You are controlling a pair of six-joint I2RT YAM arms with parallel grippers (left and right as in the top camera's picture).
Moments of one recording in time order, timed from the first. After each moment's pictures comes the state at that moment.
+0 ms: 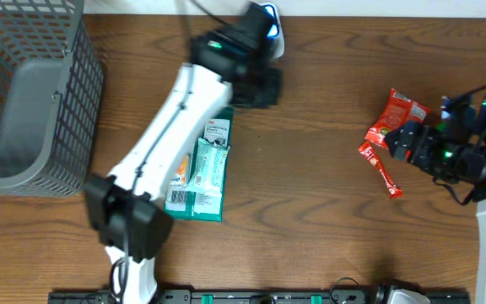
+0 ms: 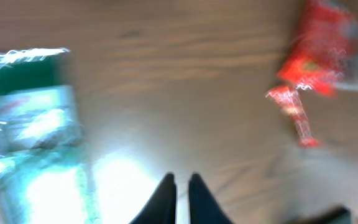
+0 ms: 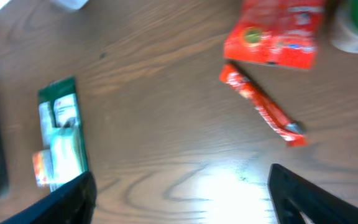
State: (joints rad) left arm -0.51 2.00 2.07 -1.25 0.25 -0.40; right arm -0.23 1.20 1.29 -1.16 -0.37 0.23
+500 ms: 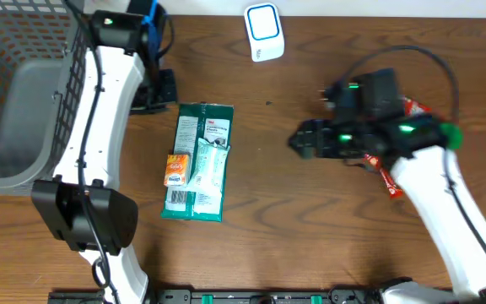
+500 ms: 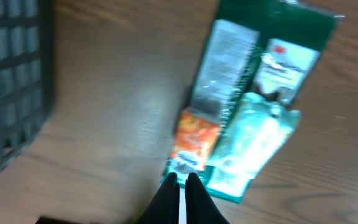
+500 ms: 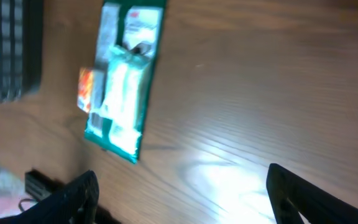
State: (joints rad) left arm -0.14 1.95 2.03 -1.59 -0.06 -0.32; right arm 0.31 1.44 1.29 -0.95 -0.42 0.33
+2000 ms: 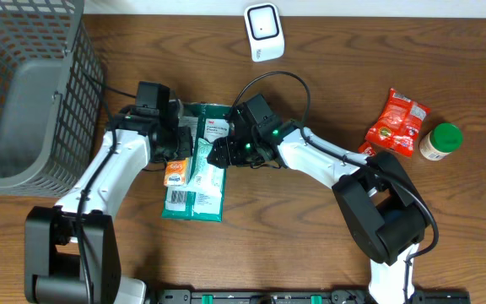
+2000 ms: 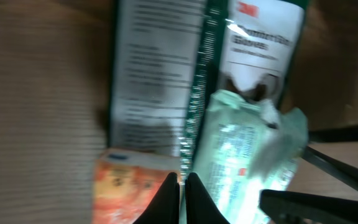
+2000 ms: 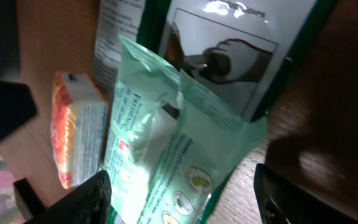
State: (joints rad) left arm -0.15 1.65 1.06 -0.69 0.21 -0.23; right arm 0.64 2.04 1.28 -0.30 -0.52 0.55
